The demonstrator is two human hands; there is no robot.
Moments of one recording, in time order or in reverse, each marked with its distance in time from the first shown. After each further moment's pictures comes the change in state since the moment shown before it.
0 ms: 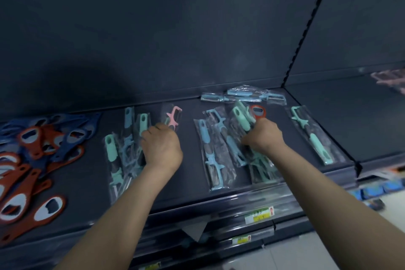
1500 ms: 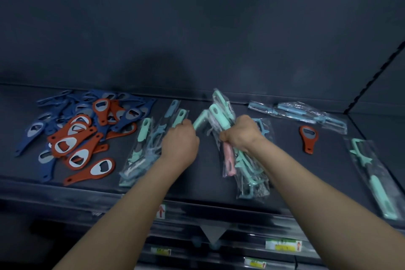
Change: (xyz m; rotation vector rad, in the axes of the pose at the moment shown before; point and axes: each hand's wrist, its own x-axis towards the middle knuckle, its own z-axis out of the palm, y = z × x) left_hand -0.005 -0.043 -0.009 -0.119 0.160 0.025; right_hand -0.010 -0.108 0.041 0.172 -0.277 -0.343
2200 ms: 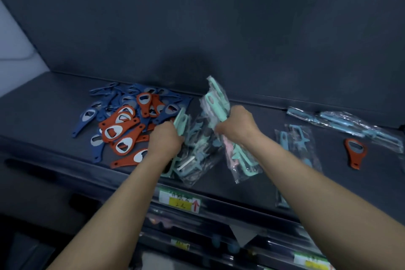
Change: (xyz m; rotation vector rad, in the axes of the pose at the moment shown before) left_hand -0.007 -0.100 -0.033 -0.199 -0.103 -0.403; right_hand -0.006 -0.071 0.049 -0.028 -0.071 -0.240
